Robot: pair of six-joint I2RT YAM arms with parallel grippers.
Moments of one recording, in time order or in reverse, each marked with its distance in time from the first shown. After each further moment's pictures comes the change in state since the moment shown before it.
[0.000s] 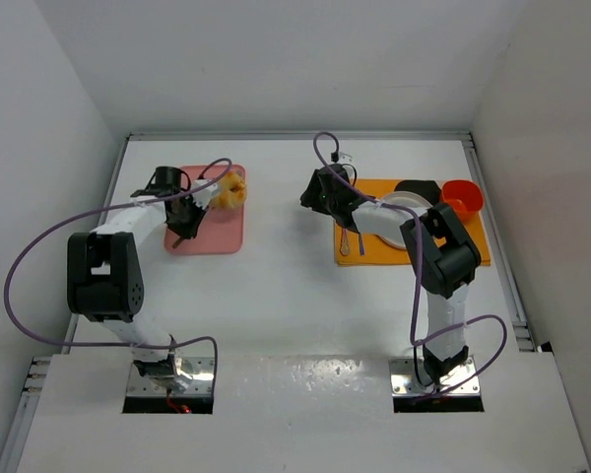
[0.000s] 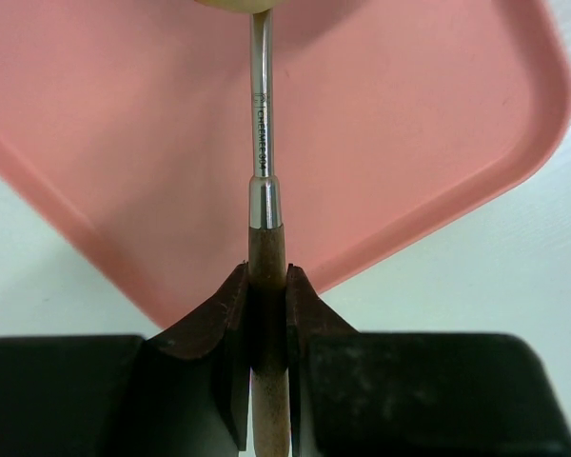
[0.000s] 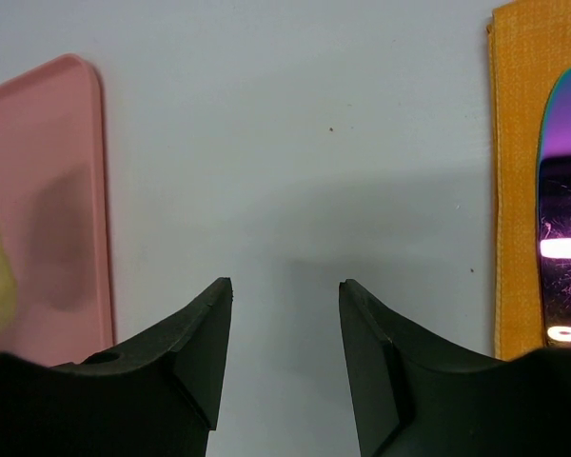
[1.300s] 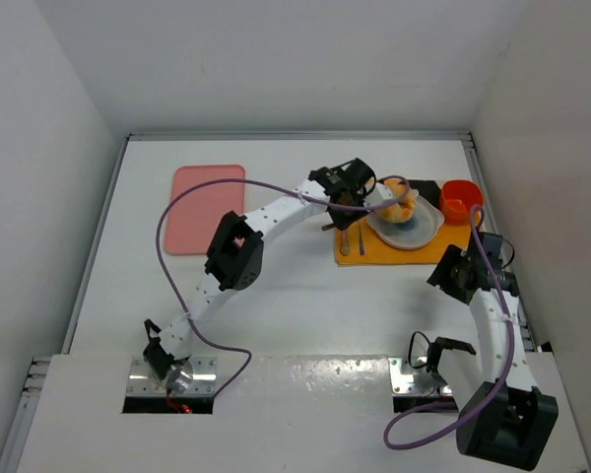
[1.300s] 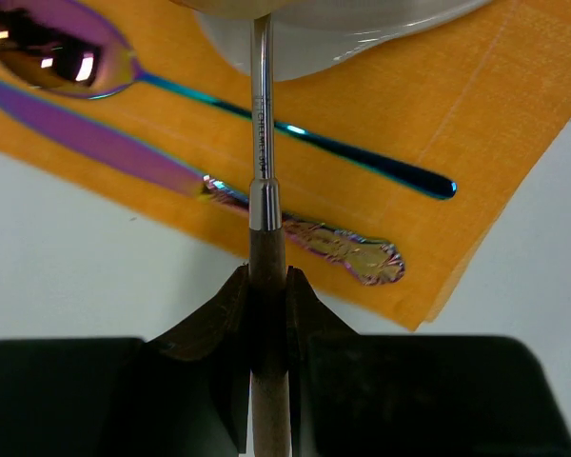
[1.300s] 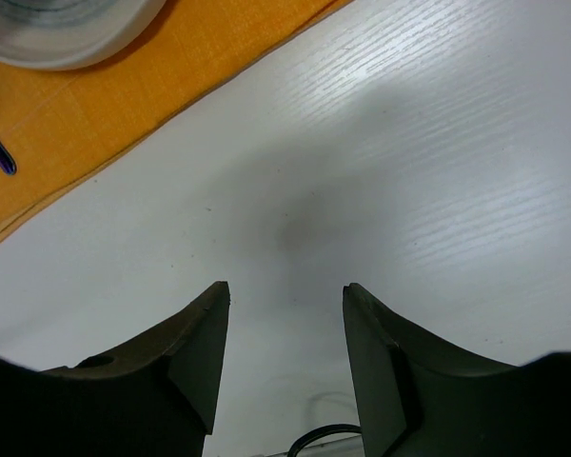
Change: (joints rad) left arm -0.819 0.785 1.247 -0.364 -0.098 -0.224; right arm -0.791 -1.127 -0.678 -0.861 -0.225 -0.393
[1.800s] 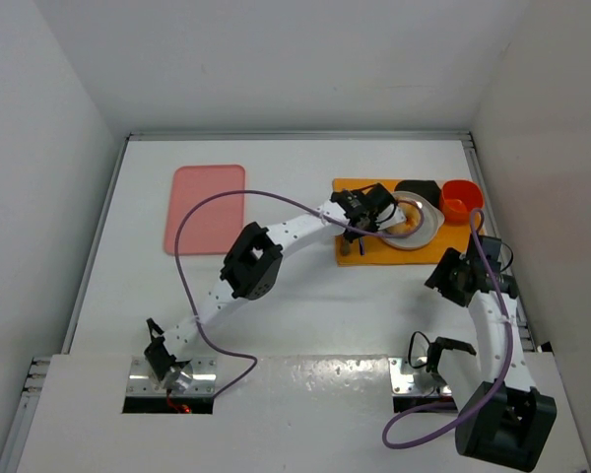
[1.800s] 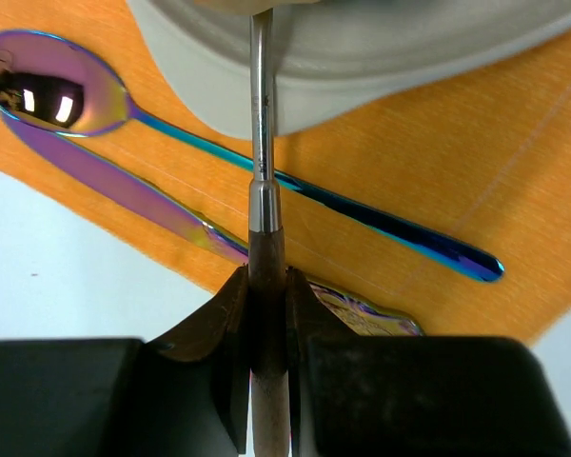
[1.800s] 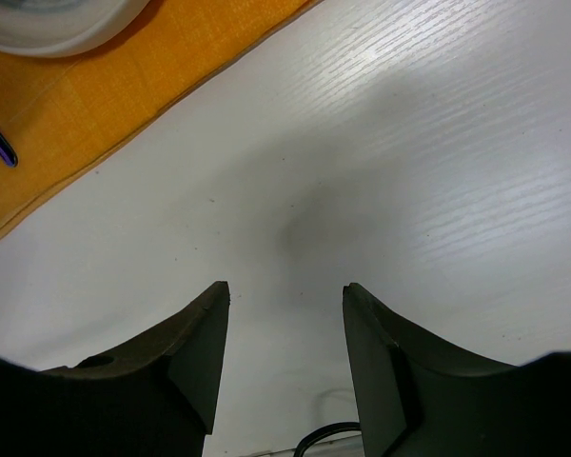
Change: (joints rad) left arm -0.114 0.108 0.026 0.068 -0.283 0.048; right arm -0.008 -0.007 -0.032 0.005 -0.029 0.026
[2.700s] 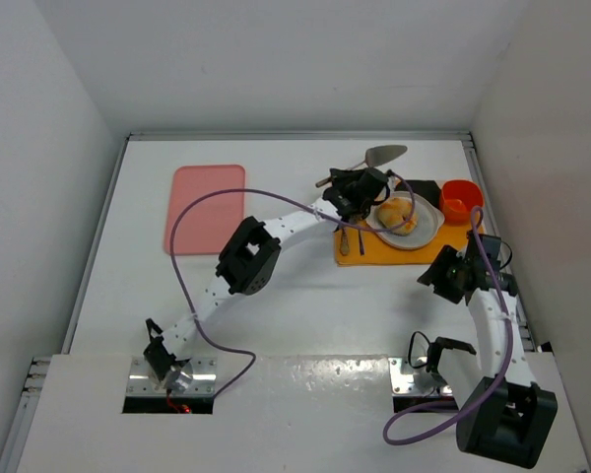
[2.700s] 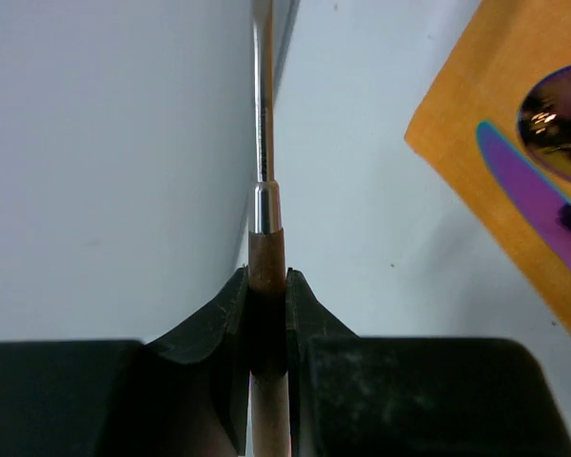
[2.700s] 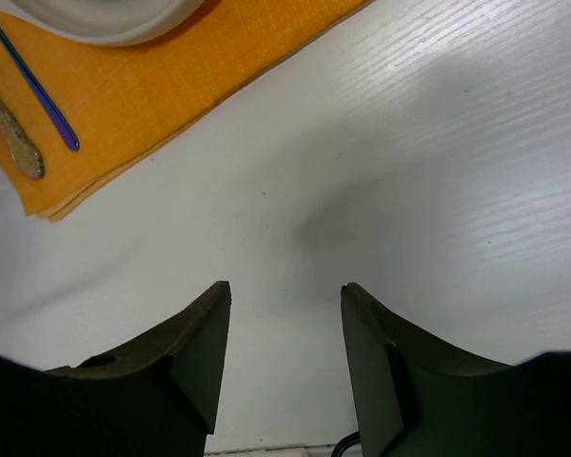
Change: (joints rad) left arm 0.042 -0.004 -0.109 0.627 -0.622 0.518; right arm 0.000 0.022 0.000 0.028 -0.104 0.030
